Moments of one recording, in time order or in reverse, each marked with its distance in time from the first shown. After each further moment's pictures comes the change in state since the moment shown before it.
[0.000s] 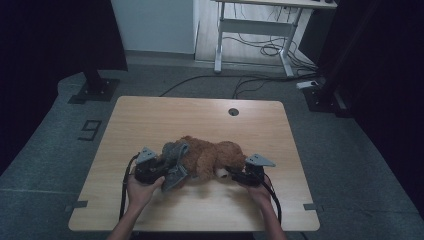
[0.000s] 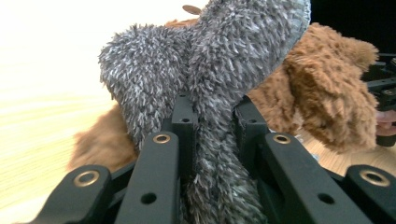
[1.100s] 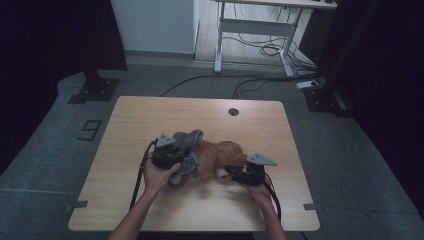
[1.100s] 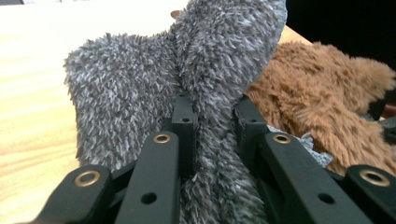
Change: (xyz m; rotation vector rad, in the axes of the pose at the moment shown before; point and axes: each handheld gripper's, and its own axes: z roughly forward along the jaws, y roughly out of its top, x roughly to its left) left arm -0.021 0.039 0.044 0.052 -0.007 0.045; right arm -0.001 0.002 -0.002 0.001 0.014 0.039
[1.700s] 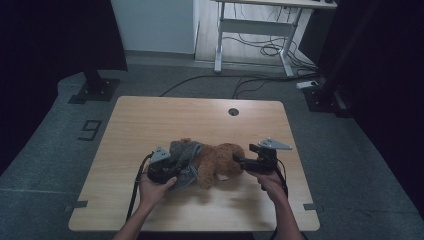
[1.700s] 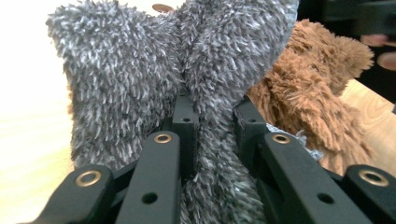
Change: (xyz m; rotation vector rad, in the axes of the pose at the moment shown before) left arm -0.010 -0.035 -0.017 -0.044 -0.061 0.006; right arm -0.007 0.068 -0.033 0.023 0.025 0.043
